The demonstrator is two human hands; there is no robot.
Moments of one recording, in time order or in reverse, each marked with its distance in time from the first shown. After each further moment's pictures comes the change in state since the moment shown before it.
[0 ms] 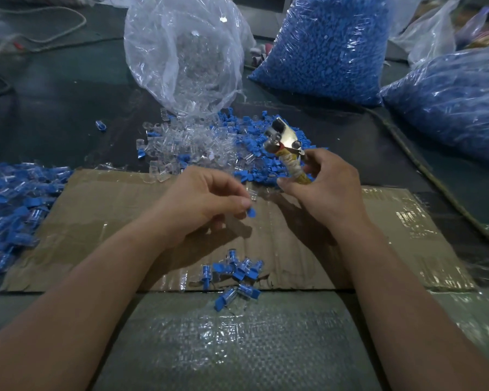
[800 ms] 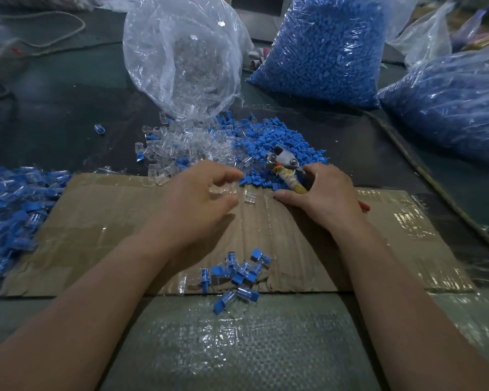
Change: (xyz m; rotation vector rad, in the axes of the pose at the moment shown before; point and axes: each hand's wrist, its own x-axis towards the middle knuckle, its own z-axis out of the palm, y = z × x) left_hand 0.008 -0.014 0.002 0.586 0.267 0.271; right_hand 0.008 0.011 0.005 -0.196 -0.195 0.122
